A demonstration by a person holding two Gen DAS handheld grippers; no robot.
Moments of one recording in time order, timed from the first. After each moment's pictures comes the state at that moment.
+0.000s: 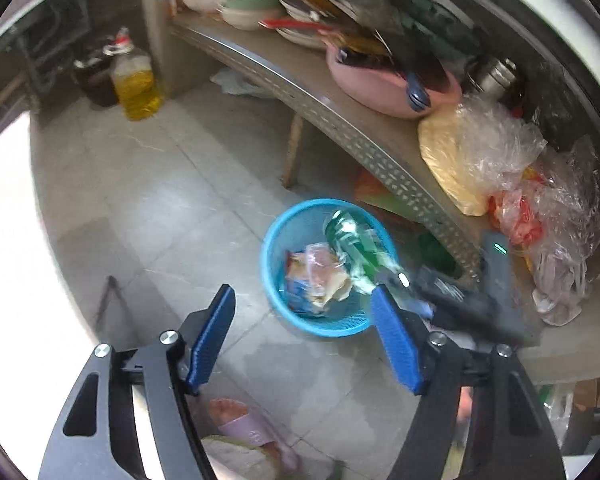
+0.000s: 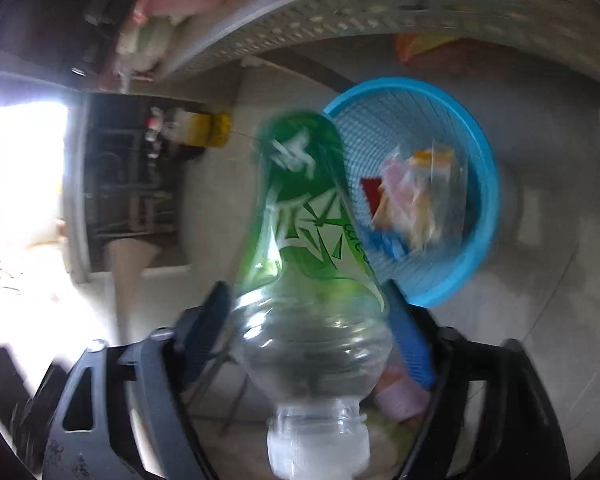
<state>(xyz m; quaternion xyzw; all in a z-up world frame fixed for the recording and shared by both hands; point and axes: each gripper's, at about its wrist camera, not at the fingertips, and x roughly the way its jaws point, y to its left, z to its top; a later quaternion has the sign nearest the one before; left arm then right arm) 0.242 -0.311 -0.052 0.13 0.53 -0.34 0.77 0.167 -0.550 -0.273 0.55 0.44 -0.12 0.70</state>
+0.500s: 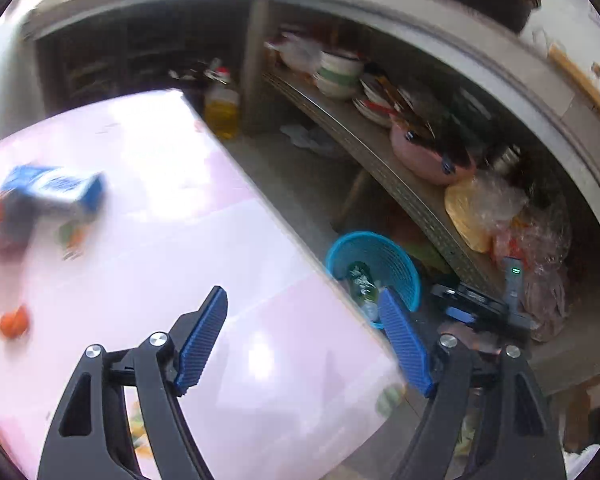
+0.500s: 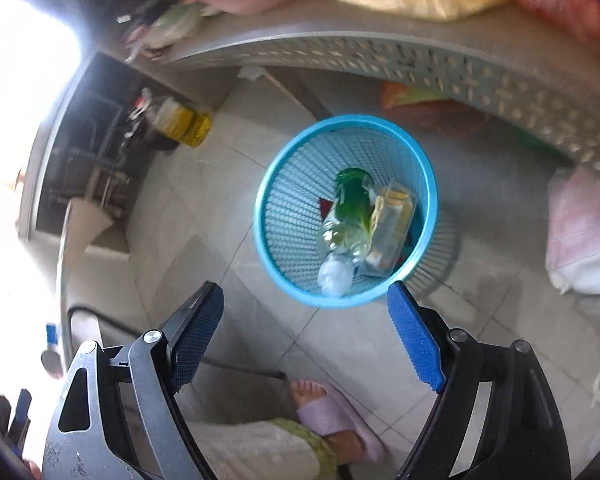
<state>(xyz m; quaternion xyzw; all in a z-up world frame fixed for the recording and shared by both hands) 0.173 -0.105 0.004 0.01 0.44 -0.28 0.85 0.122 -0.495 -0.221 0.42 0.43 -0.15 0.78</state>
